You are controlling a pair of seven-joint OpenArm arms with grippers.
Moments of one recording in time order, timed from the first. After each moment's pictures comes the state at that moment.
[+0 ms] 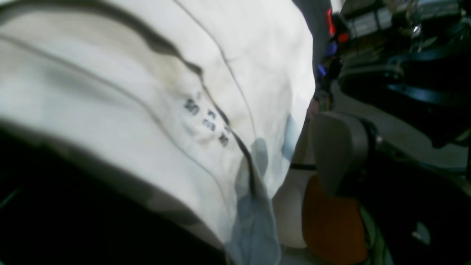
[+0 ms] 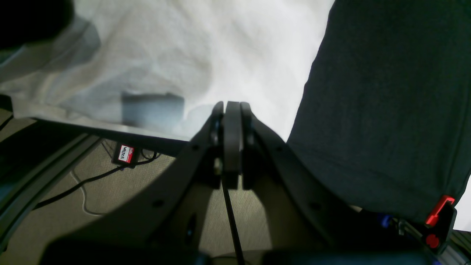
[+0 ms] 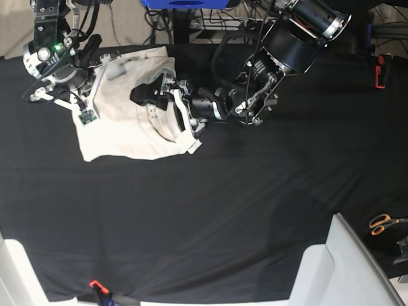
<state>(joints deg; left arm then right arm) -8.6 -7.1 34.0 51.7 -54.4 -34.2 36.7 -24.4 2.7 4.3 112.6 -9.0 24.8 -61.4</state>
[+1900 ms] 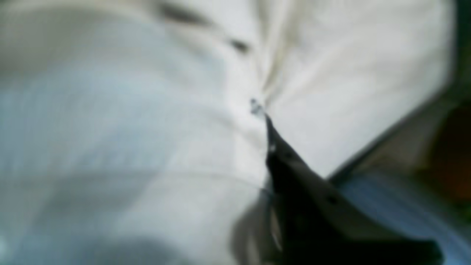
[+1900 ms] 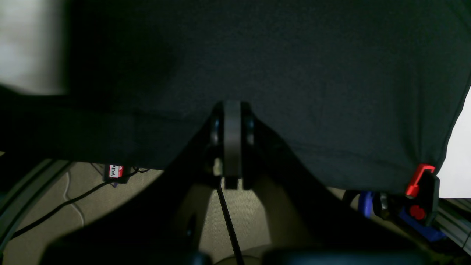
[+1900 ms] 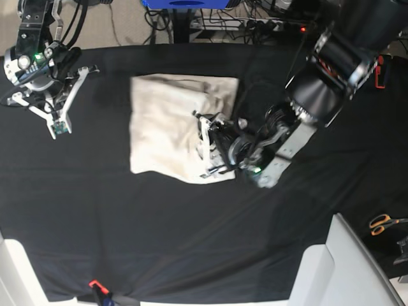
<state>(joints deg) -25.0 -13.8 45.6 59.7 -41.2 -17.7 64.0 -21.9 2.4 12.8 112.5 -9.0 24.9 -61.4</state>
